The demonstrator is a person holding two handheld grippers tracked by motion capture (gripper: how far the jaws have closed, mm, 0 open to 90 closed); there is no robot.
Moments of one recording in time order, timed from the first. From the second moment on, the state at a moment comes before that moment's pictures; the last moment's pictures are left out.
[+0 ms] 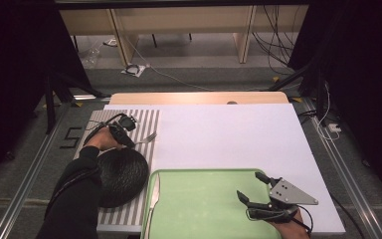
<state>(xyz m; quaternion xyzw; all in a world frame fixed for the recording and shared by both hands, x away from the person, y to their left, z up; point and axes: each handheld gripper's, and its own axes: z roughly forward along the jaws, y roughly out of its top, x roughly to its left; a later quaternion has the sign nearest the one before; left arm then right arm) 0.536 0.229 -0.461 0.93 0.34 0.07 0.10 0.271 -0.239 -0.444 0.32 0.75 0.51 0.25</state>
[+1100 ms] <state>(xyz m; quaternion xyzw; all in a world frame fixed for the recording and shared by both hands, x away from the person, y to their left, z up) 0.536 0.243 -0.436 0.91 0.35 0.19 0.09 0.271 -0.238 -0.445 0.32 0.76 0.51 0.25</state>
